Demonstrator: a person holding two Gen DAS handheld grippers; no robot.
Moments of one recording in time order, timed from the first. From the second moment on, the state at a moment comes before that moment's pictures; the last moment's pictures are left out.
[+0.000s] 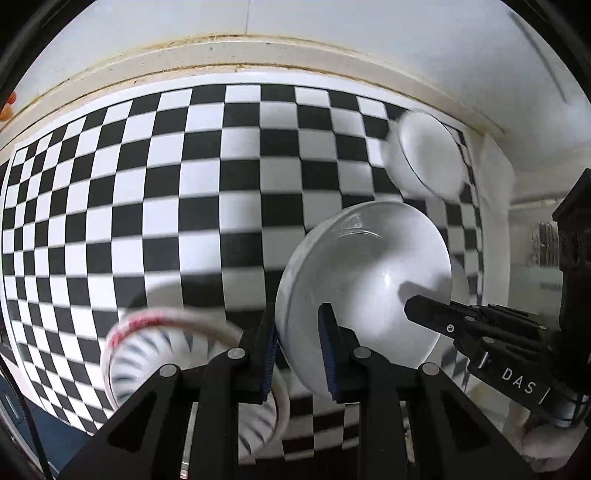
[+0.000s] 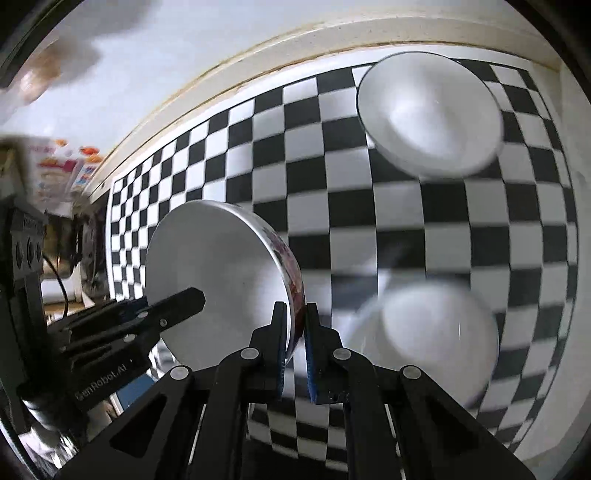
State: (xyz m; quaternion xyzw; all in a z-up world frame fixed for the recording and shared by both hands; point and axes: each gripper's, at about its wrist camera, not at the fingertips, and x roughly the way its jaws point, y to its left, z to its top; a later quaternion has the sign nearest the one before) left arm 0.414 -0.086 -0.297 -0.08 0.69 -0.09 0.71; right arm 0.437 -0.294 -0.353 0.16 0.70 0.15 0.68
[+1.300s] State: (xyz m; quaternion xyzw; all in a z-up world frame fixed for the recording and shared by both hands) left arm 0.314 -0.176 -0.393 0.01 0.75 -0.12 0.65; right arm 0.298 -0.349 -0.419 0.17 0.73 0.09 0.65
